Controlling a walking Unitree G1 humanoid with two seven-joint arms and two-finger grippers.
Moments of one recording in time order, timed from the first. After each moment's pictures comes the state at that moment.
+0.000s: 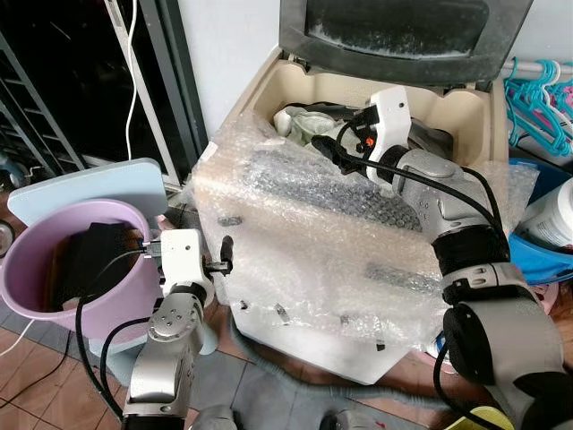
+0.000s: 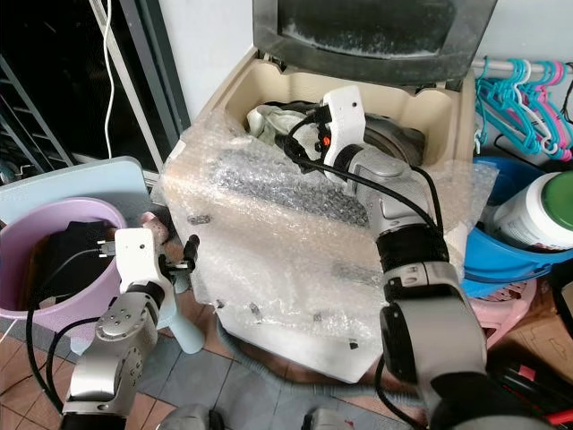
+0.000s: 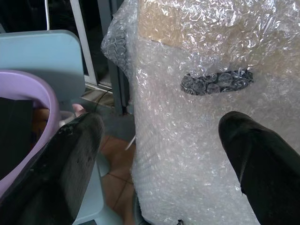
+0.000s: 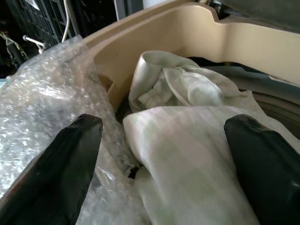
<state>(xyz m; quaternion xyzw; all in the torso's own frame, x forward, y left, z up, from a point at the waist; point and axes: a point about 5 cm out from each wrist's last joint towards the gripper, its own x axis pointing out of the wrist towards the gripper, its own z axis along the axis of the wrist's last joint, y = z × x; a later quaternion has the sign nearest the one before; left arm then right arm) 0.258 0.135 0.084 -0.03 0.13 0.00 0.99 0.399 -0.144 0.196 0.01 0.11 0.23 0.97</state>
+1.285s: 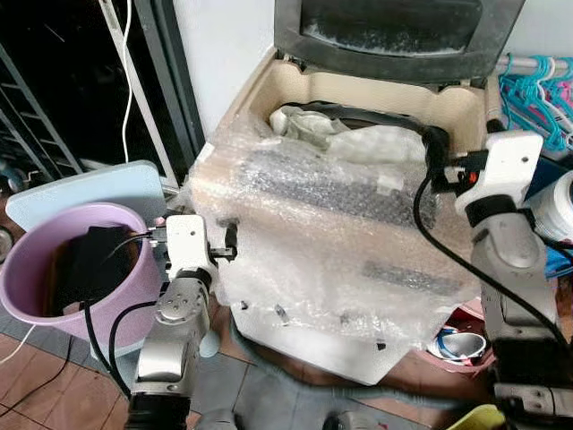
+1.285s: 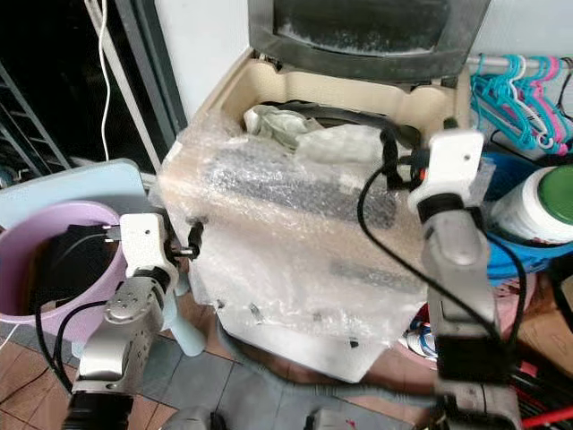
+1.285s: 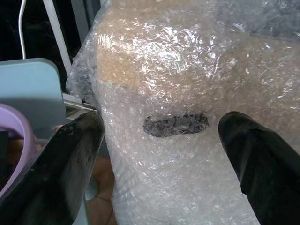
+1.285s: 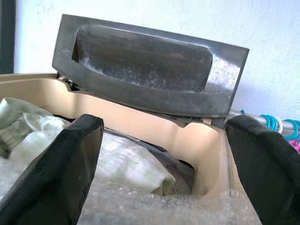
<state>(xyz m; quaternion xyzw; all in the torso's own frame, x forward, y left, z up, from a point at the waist) 0.279 0.126 0.096 -0.03 0.10 -0.01 0.99 0.290 -0.206 0.186 -0.12 -0.16 0.01 0.98</state>
